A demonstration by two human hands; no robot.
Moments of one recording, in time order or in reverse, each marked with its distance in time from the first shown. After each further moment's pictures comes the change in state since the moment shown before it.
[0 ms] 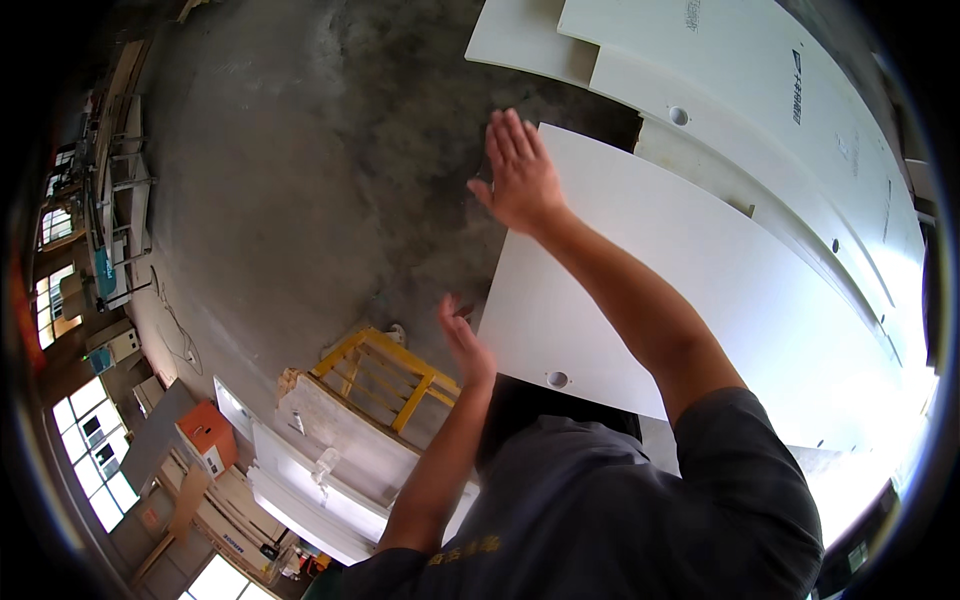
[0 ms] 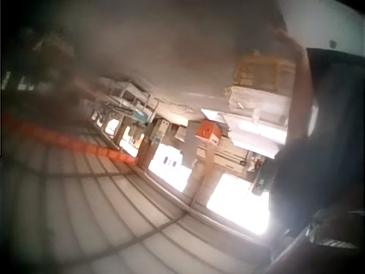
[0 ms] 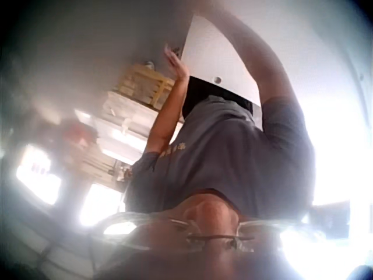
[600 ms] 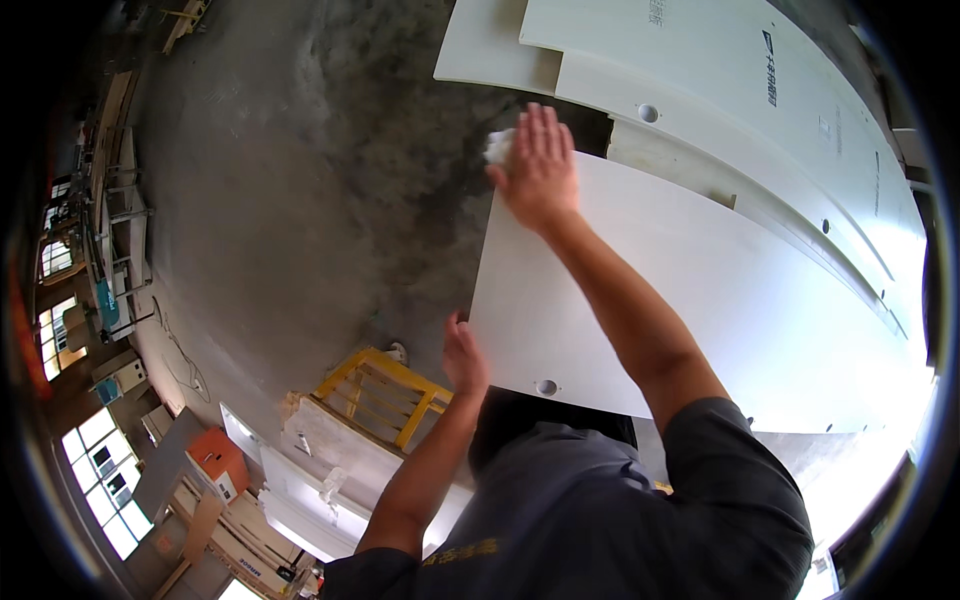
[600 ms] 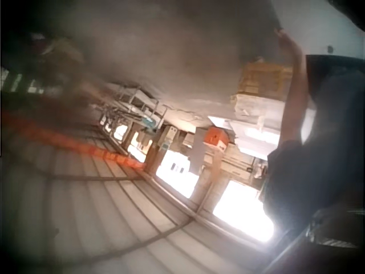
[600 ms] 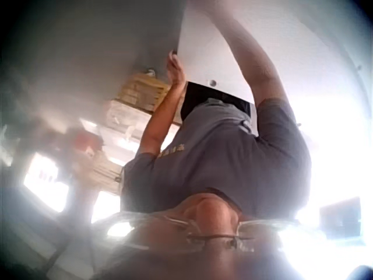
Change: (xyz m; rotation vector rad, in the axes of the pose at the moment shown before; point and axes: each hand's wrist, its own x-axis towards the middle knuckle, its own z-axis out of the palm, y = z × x) left_hand -0.001 0.012 0.000 0.476 -0.175 -0.043; right_hand -0.011 0.054 -0.002 0.038 0.070 0.305
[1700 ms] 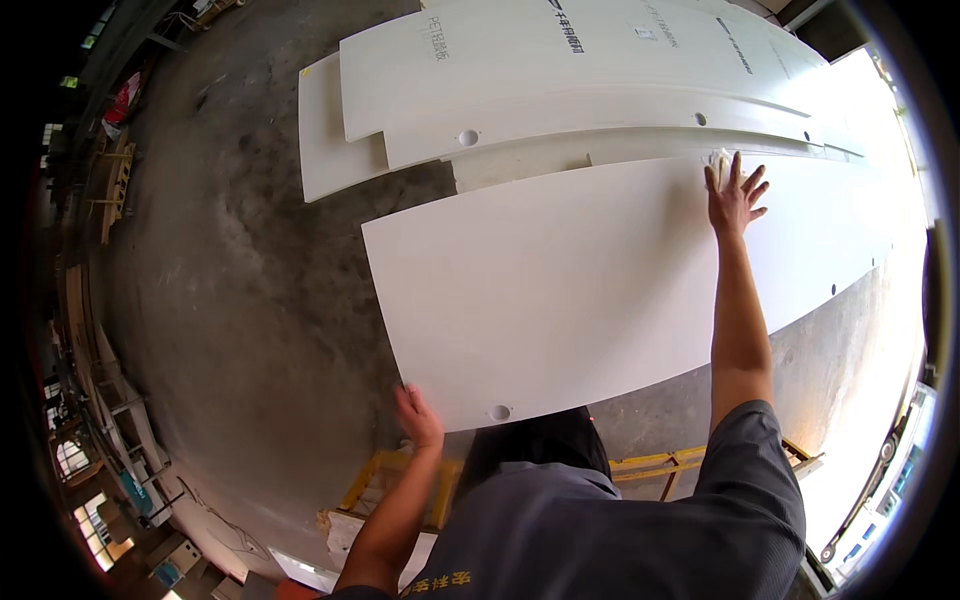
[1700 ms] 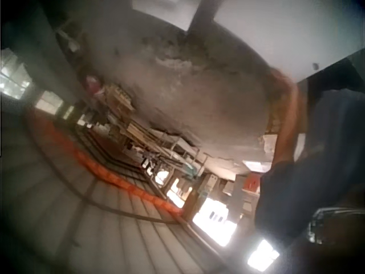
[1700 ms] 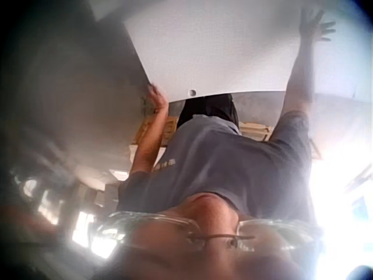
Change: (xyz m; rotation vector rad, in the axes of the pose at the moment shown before) left_hand 0.019 -0.031 -0.008 -0.040 -0.082 0.272; right_hand -0.263 0.426 -0.088 -0.320 0.320 1.116
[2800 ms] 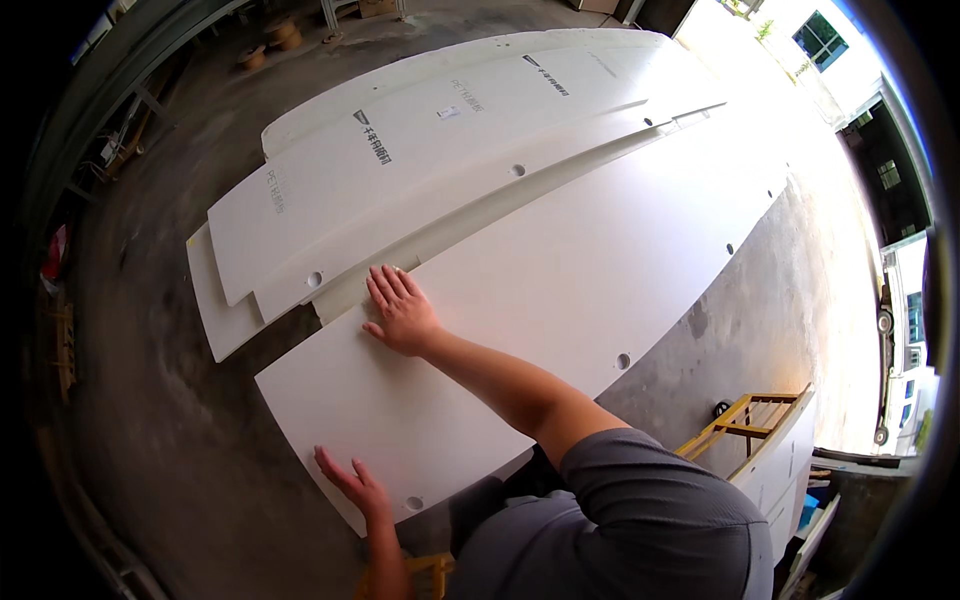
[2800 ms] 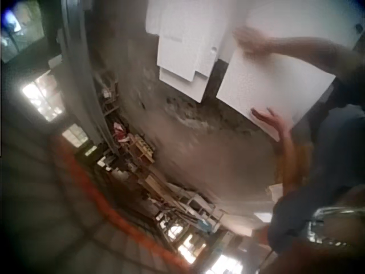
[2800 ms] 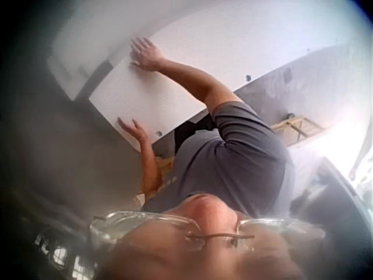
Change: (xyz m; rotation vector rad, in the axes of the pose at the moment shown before) left_hand 0.011 0.087 0.066 0.268 -0.063 0.584; right_hand -0.142 -0.202 -0.030 0.284 -0.323 -0.827
